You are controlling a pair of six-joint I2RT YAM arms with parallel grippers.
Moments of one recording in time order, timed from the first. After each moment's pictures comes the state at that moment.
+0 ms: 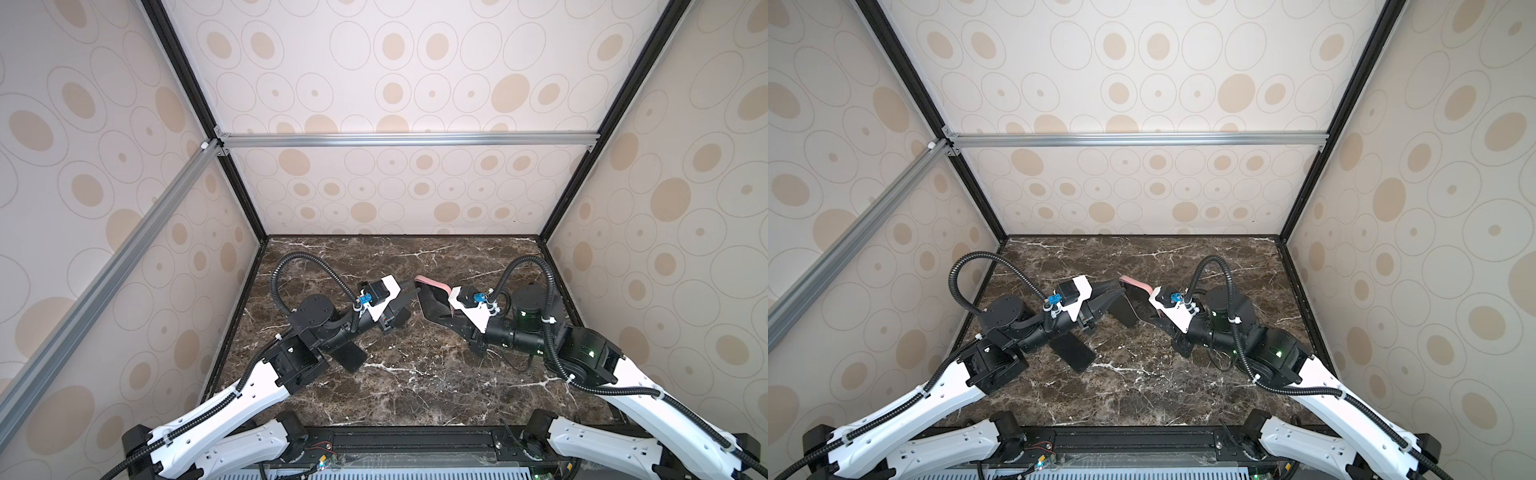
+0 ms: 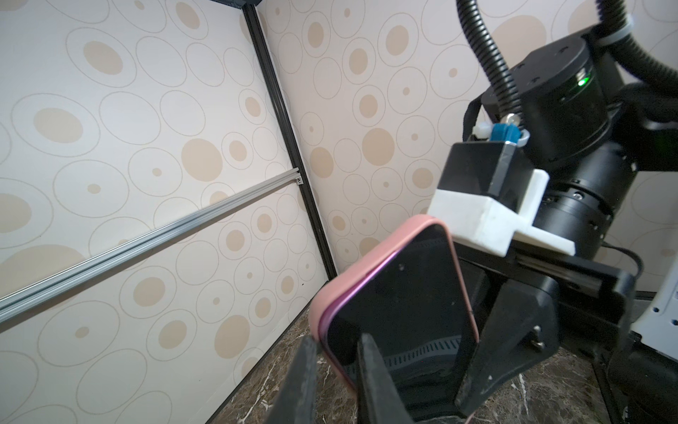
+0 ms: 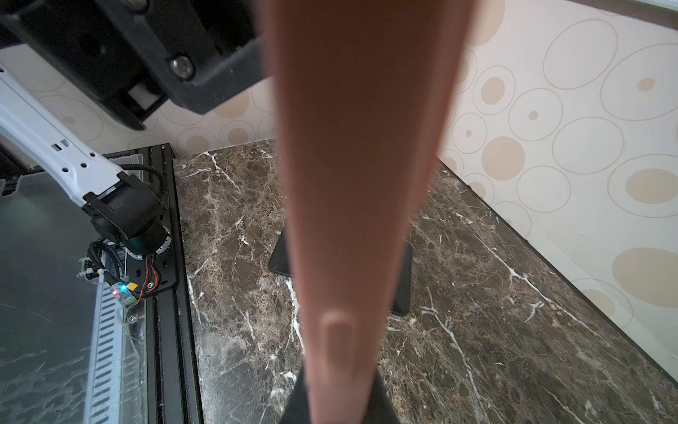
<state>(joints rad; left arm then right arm) -0.88 0.94 0.92 0.19 0.19 0.27 0.85 0.90 1.12 -0.61 -0.18 -0.20</state>
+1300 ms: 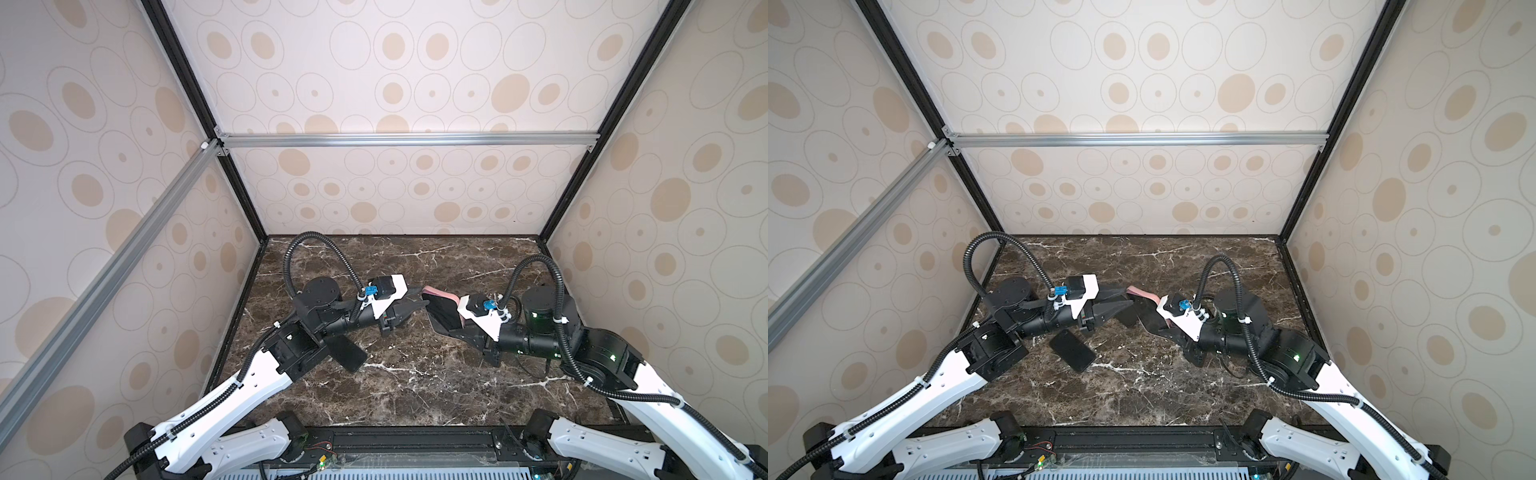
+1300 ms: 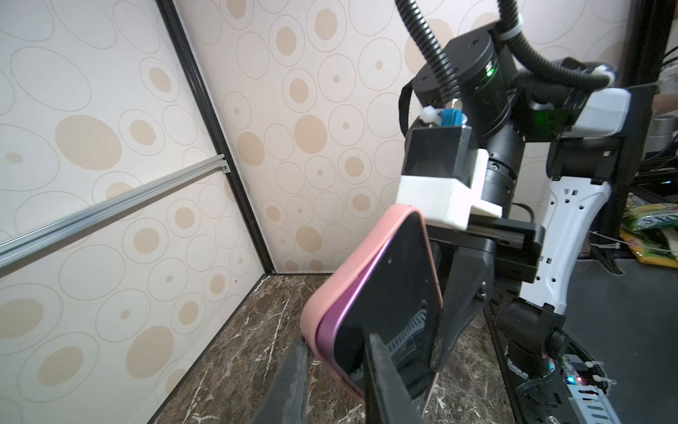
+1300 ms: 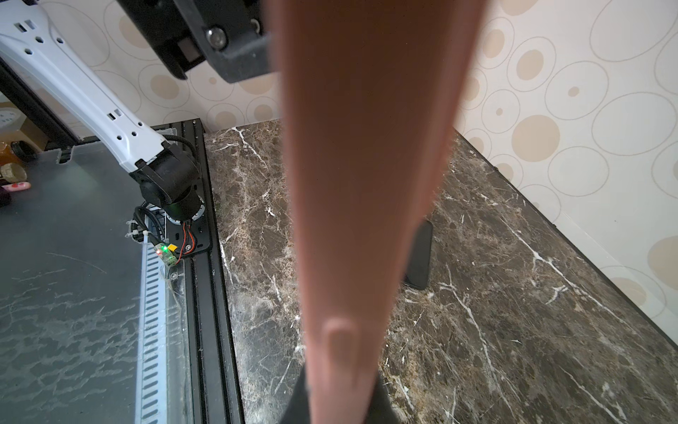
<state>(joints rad) -0.82 1.01 1.02 0.05 0.51 0.21 0.83 0.88 1.18 -0.80 -0.26 -0.23</state>
